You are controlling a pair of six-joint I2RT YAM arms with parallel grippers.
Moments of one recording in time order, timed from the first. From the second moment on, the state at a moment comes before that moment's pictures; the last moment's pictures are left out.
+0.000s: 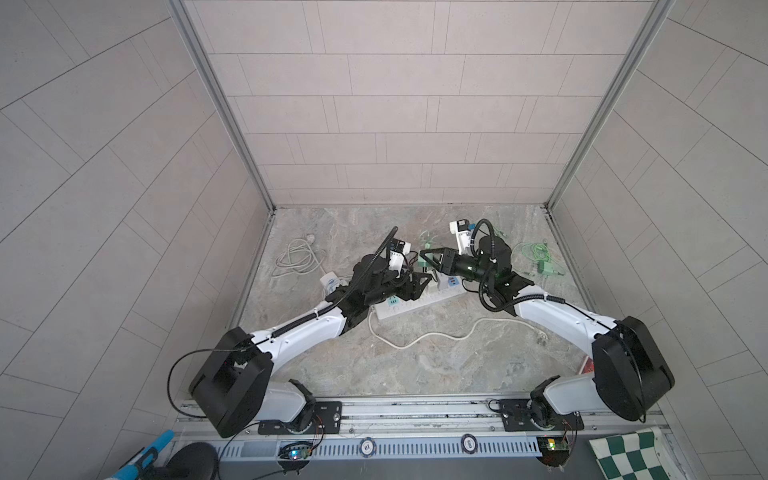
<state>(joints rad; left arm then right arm) -0.68 1.36 0.77 0.27 0.27 -0.38 0.44 1.41 0.84 0.36 -0.49 0.74</state>
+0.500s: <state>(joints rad) -0.68 1.38 0.80 0.31 0.24 -0.38 0.46 1.38 0.83 0.36 -0.49 0.75</state>
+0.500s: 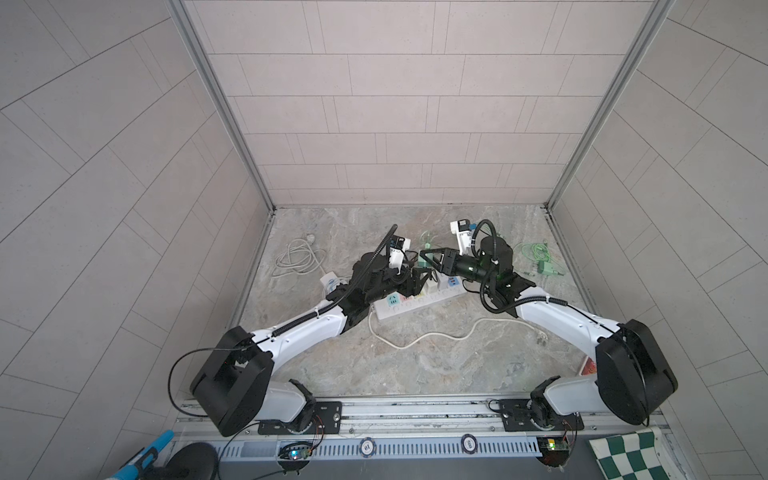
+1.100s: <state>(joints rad) -0.68 1.43 0.82 0.33 0.23 -0.36 0.48 1.38 0.81 0.40 -0.49 0.76</state>
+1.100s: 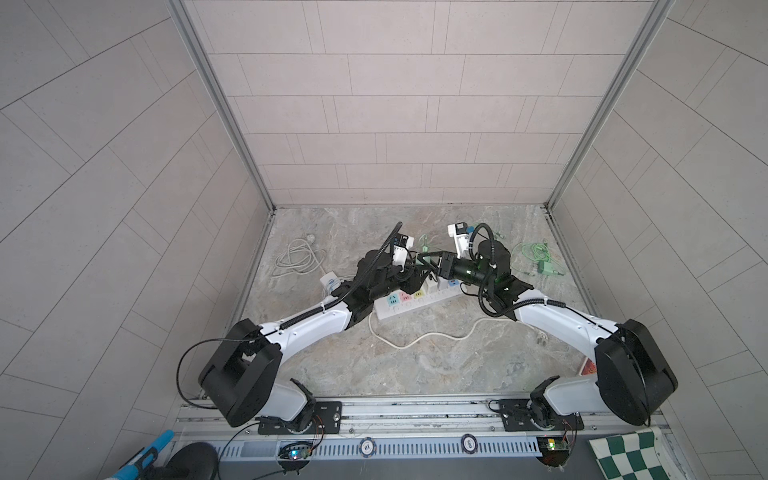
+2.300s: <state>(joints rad) -0.74 1.41 0.54 0.66 0.13 0.02 0.34 1.14 0.84 -0.20 -0.45 0.63</state>
